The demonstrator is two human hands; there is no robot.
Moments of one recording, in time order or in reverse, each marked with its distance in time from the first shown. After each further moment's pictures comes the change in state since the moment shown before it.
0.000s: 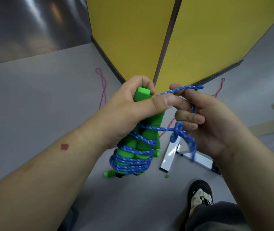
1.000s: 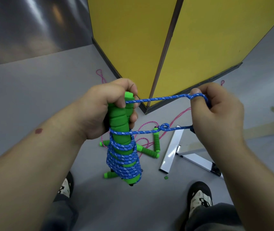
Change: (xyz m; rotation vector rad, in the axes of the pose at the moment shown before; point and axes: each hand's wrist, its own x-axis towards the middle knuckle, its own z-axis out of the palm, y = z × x) left_hand -0.001 0.011 -0.036 -0.172 -0.034 -0.191; right_hand -0.006 0.009 -0.011 -1.070 0.536 -0.711
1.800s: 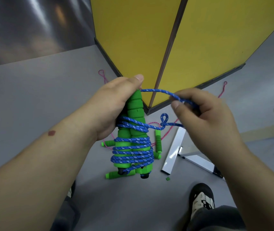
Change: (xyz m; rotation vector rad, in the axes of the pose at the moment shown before) left_hand 0.010 -0.002 0.013 0.080 0.302 -0.001; right_hand -0.005 -0.001 0.006 0.114 -0.298 -0.235
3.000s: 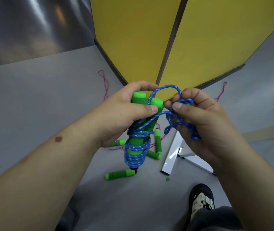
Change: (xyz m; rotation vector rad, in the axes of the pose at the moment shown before) left_hand -0.001 -0.013 0.001 0.000 -0.267 0.060; right_hand 0.006 -0.002 0.005 1.029 -0.115 0.367
